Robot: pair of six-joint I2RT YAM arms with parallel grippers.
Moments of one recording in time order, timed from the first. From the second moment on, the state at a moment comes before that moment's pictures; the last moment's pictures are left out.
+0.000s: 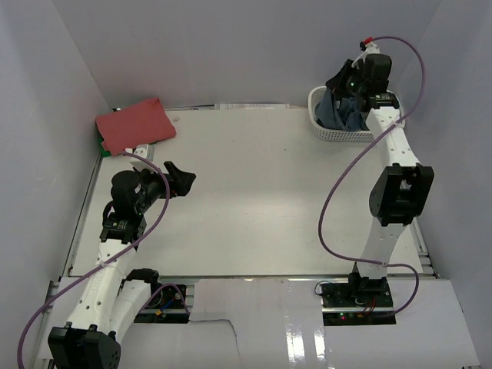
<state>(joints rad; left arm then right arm) -0.11 0.76 0.64 -0.11 0.33 -0.39 0.04 2.03 1.93 -0.26 -0.30 0.35</state>
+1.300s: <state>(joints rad) -0.11 0.74 0.64 -0.09 0.39 -0.39 0.12 1.16 1.47 -0.27 -0.67 0.62</state>
